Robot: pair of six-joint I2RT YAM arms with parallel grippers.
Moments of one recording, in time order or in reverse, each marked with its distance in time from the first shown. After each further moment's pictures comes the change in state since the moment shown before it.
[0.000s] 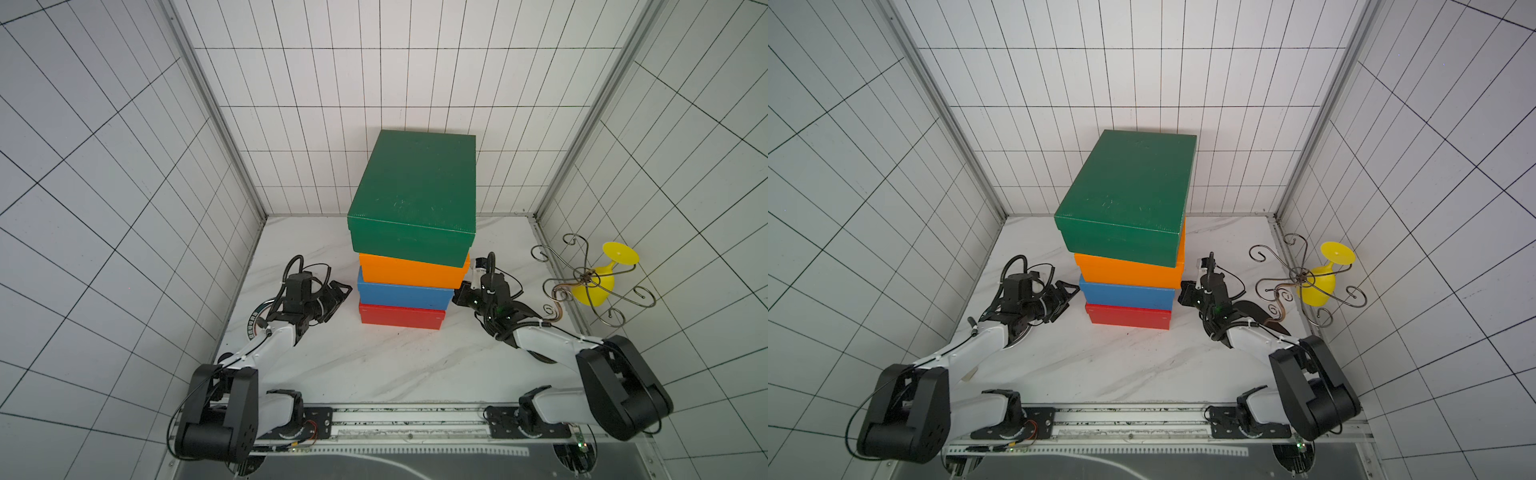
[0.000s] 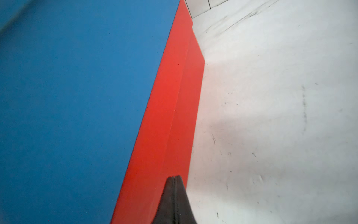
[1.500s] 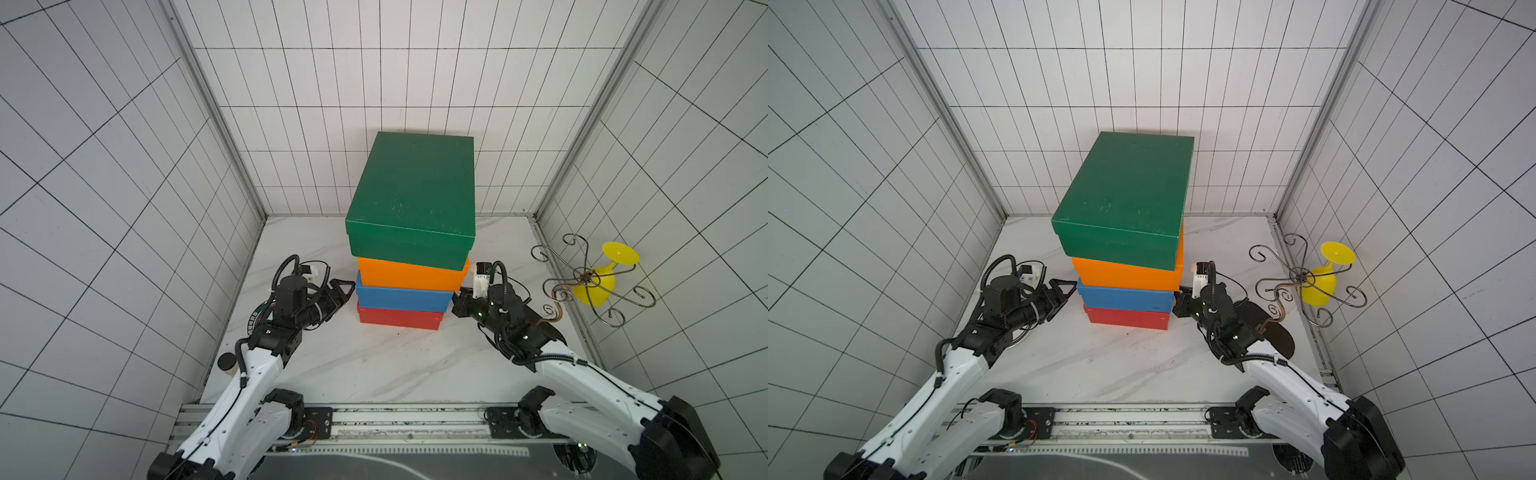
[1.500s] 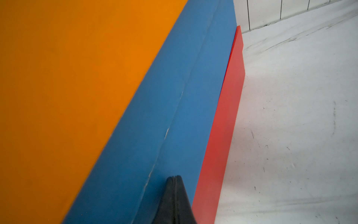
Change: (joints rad) left arm -0.137 -0.362 0.080 -0.238 -0.052 -0.049; right arm 0.202 -0.340 -0.001 -0.223 0.047 0.023
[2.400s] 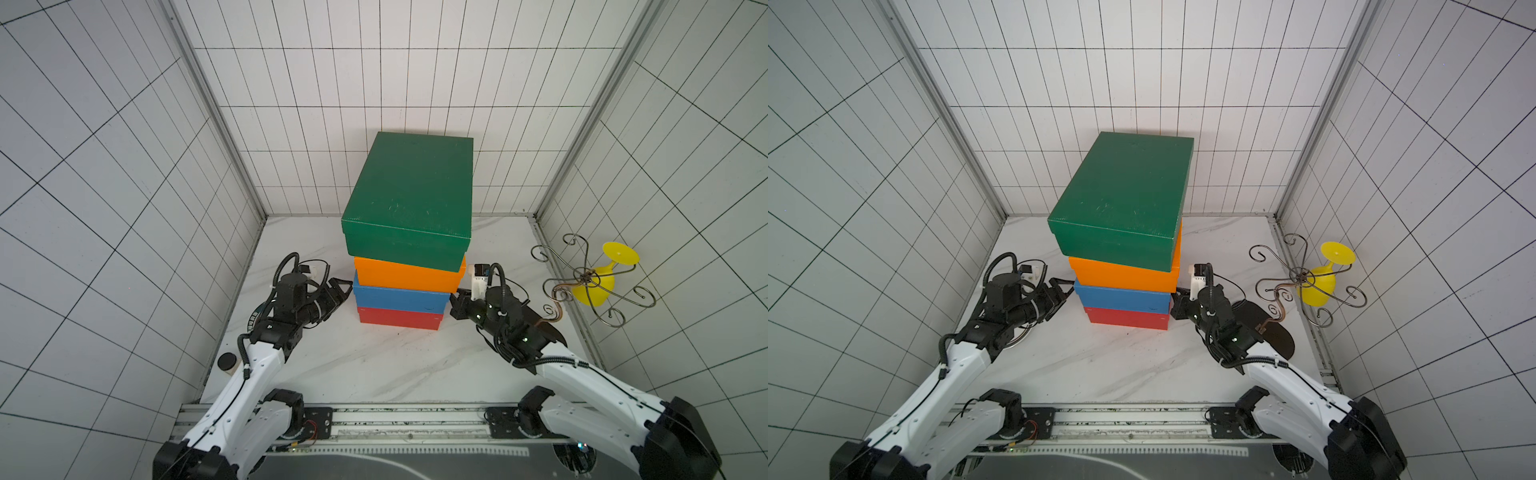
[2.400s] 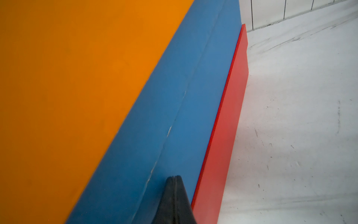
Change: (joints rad) left arm 0.040 0.044 0.011 -0.014 0.010 0.027; right arm 0.035 -0.029 0.000 -0.025 0.031 0.000
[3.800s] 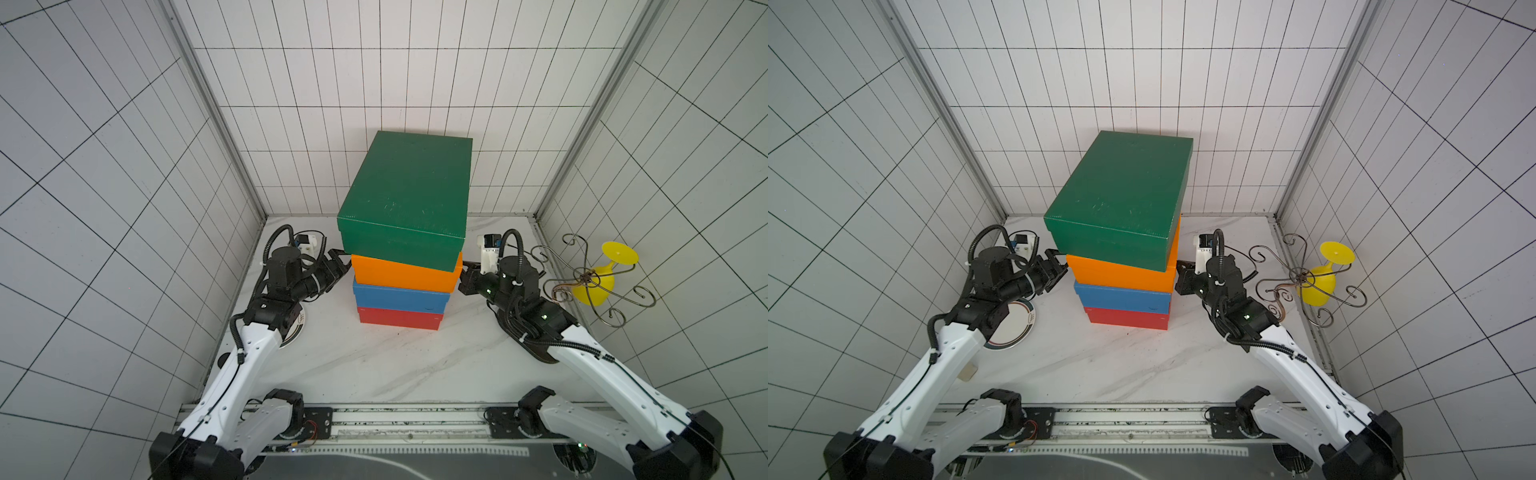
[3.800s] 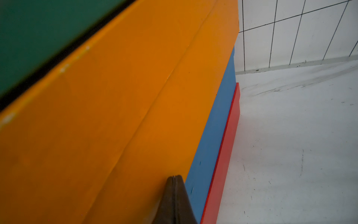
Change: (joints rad) left arm -0.005 0.101 0.253 0.030 0.056 -0.014; right arm -0.066 0.043 0.357 -0.293 -0.018 -0.130
